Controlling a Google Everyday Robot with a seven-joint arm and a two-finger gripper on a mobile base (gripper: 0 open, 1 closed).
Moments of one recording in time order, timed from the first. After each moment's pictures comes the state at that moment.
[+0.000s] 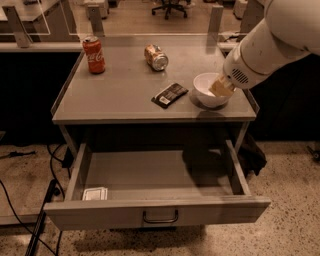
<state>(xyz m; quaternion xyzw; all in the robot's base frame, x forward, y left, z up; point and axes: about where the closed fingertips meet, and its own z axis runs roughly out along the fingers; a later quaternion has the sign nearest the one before) 0.581 -0.161 0.930 -0.44 0.84 -0.03 0.31</state>
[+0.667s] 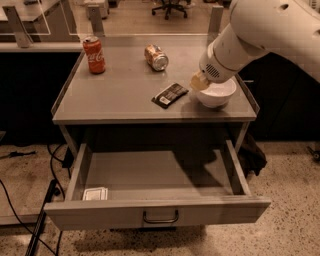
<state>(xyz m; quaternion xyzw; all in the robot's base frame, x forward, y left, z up) 0.629 -0.123 0.914 -0.42 0.85 -0.01 0.32</state>
